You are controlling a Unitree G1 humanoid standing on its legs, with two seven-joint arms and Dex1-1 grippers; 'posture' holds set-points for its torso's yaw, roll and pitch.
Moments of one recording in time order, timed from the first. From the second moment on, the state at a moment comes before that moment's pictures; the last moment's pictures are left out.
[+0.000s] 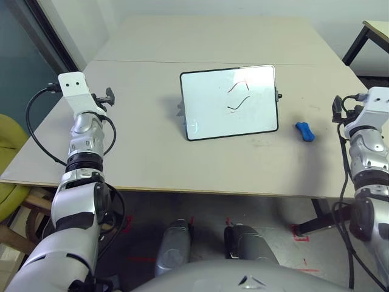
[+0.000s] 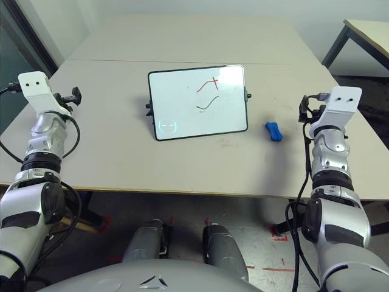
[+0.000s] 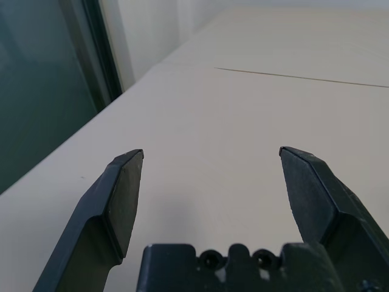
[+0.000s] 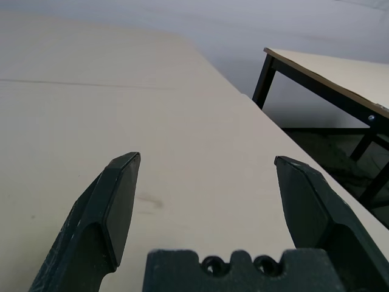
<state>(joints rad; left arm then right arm) -0.77 0.51 0.32 0.96 -0.15 -0.06 -0.07 -0.61 -0.54 -0.36 1.00 0.16 -0.29 0.16</state>
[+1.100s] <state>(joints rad) -0.84 0.63 0.07 0.54 -0.31 0.34 -1.20 -0.50 -0.73 -0.21 0.19 0.30 0.85 0.51</state>
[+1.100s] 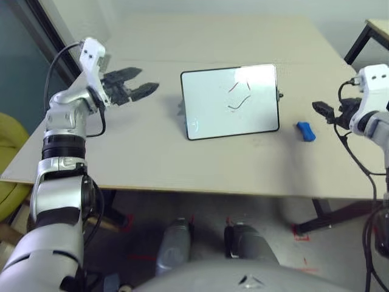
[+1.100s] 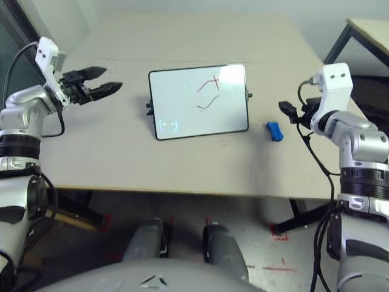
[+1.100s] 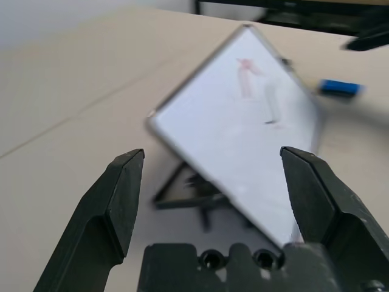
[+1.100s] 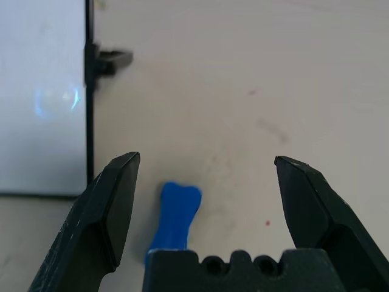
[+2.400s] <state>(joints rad) -0.81 0.56 -0.03 0.52 -0.29 0.38 -1.27 -0.70 -0.63 0.01 0.69 0.10 0.71 0.60</state>
